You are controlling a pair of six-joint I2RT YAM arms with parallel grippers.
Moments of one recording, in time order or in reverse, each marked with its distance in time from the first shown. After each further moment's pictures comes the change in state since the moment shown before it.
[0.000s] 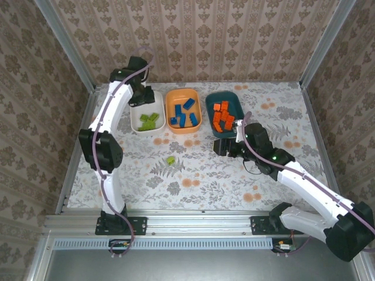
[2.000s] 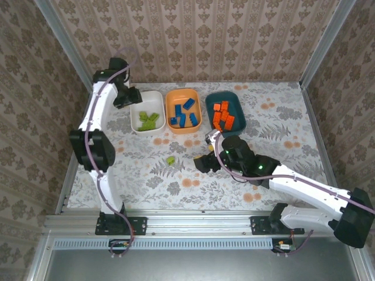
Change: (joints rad) left arm 0.146 -0.096 -0.100 0.029 0.056 0.058; right arm 0.312 0.080 0.032 0.077 0.177 -0.264
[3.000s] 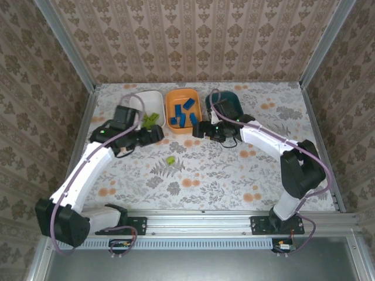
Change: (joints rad) left arm -0.287 -0.764 -0.931 0.333 0.140 -0.234; right arm -0.351 0.609 0.449 -0.215 -0.355 0.397
